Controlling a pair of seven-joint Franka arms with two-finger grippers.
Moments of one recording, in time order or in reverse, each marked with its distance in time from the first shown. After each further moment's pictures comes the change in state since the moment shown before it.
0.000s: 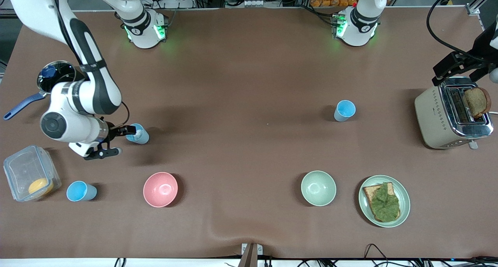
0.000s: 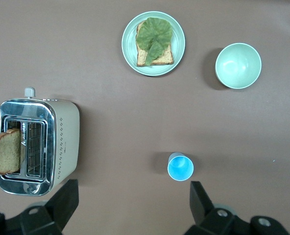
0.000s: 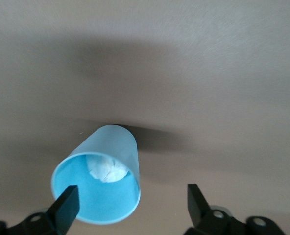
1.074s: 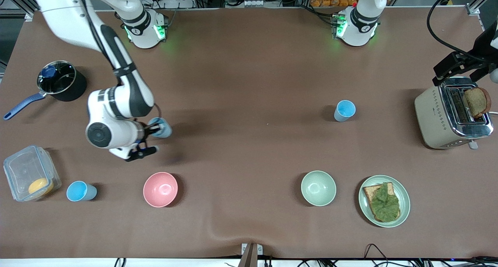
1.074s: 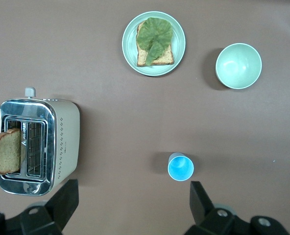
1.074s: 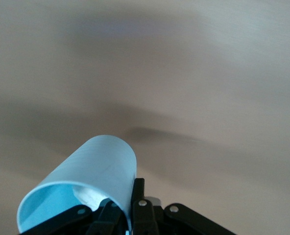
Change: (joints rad) left arm 0.001 0.000 0.000 0.000 0.000 0.000 0.000; right arm 0.209 0.063 0.014 0.130 0.140 -0.140 0.053
